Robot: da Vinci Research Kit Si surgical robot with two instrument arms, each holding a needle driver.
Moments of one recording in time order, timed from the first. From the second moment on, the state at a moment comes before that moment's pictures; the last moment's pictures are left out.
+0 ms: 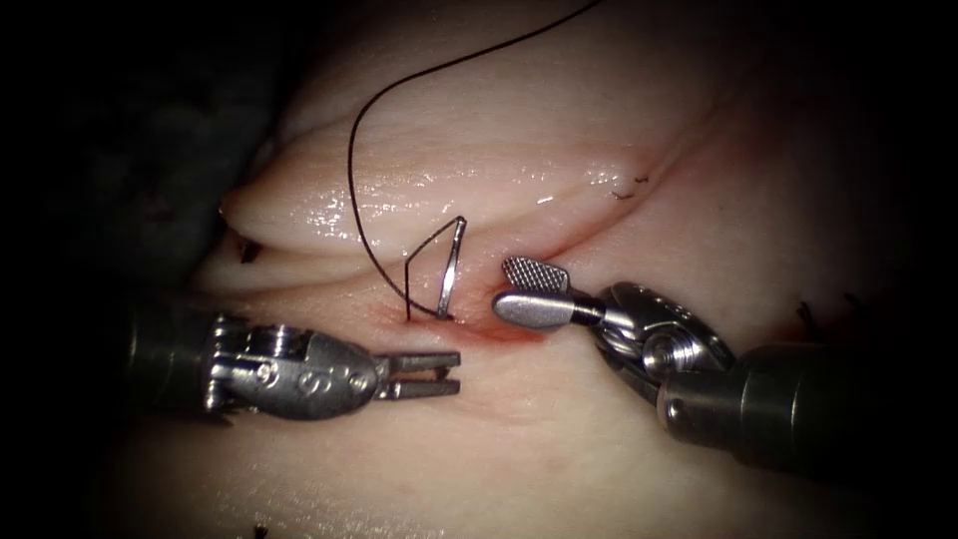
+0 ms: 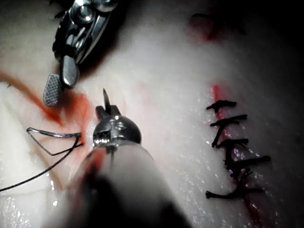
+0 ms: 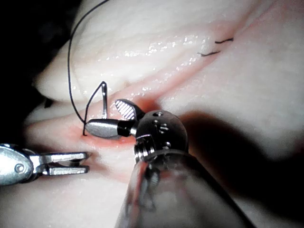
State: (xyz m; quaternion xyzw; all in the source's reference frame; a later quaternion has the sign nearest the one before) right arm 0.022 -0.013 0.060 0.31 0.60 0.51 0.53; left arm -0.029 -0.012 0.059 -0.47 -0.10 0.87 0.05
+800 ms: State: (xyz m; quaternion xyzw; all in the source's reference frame) right arm 0.022 -0.014 0.059 0.26 0.60 0.42 0.63; left arm -0.026 -0.019 0.048 -0.56 -0.39 0.68 0.27
